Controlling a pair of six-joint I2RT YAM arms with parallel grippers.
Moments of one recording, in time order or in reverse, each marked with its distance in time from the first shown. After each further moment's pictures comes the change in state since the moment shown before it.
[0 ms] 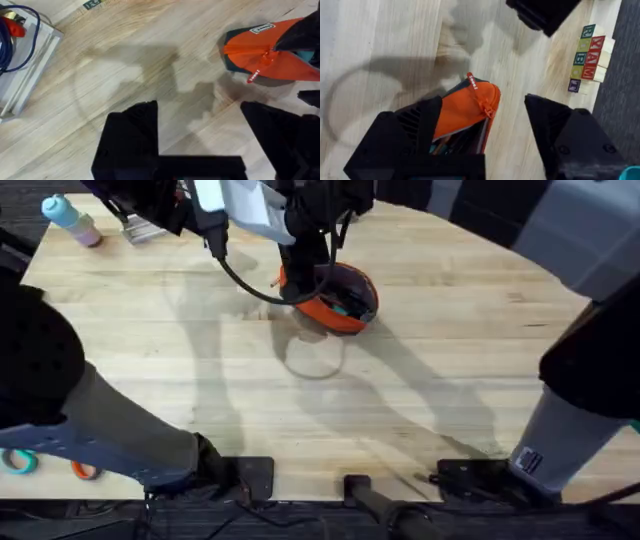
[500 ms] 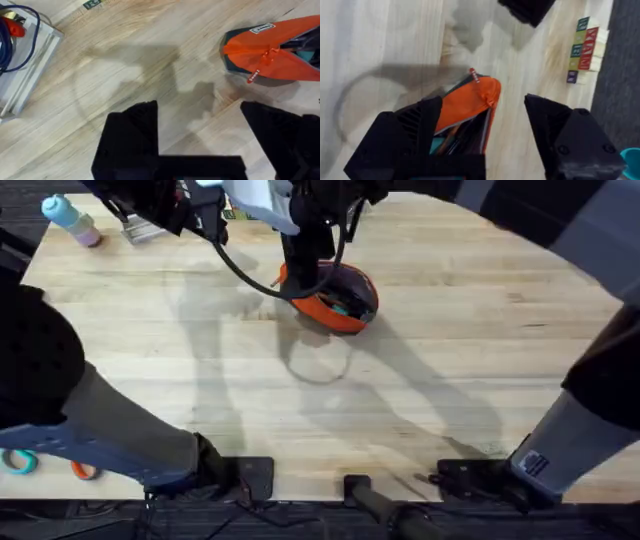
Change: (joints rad) left arm 0.000 0.000 0.000 0.000 0.000 0.000; right arm 0.000 -0.063 -0.005 -0.037 -0.001 0.065
